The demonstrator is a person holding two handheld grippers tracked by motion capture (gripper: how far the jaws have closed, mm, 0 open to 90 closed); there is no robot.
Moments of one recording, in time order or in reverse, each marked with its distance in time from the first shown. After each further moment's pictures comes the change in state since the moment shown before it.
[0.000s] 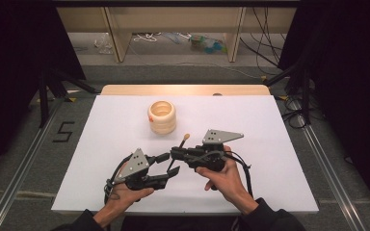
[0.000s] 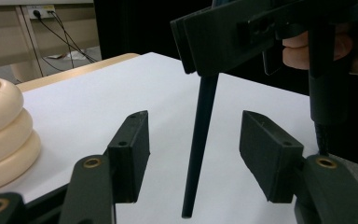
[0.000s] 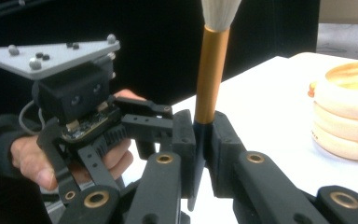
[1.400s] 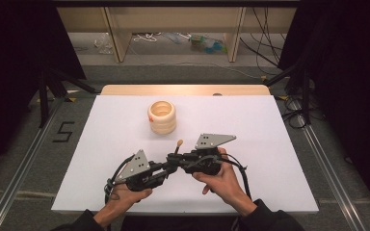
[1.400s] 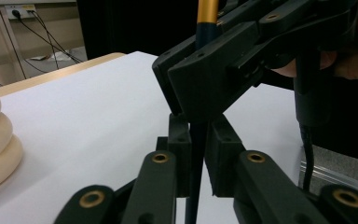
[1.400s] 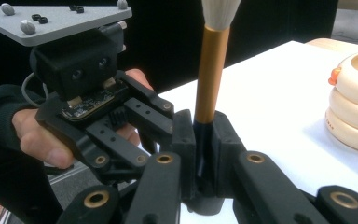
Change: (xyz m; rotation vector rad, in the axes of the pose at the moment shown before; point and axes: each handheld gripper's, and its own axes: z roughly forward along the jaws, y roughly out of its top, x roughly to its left) left arm -0.002 0.000 0.000 0.005 -0.053 0.028; right arm 0.007 -0.003 0.007 0.085 0.015 -0.048
